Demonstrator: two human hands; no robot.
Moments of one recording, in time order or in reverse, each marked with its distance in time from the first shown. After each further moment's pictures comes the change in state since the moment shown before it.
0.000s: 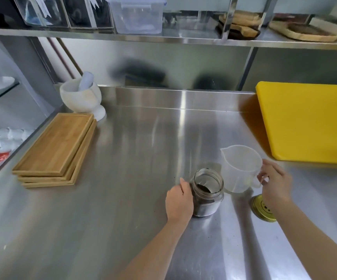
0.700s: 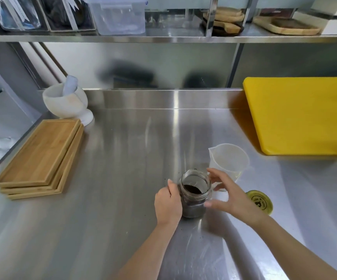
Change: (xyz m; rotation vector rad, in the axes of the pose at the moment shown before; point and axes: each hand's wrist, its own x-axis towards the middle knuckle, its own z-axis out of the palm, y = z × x) left_hand 0.005 -0.006 0.004 -0.028 0.015 0.046; right_hand -0.054 0.004 0.001 -0.452 -0.938 -0.352
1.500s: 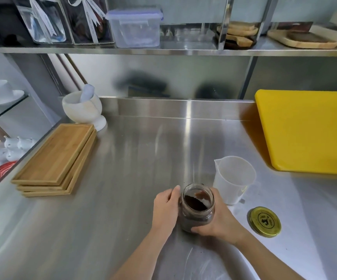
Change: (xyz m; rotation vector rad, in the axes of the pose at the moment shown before) left_hand 0.007 0.009 -0.015 -0.188 -0.103 0.006; right_hand 0.016 0.017 0.035 0.140 -0.007 -0.081
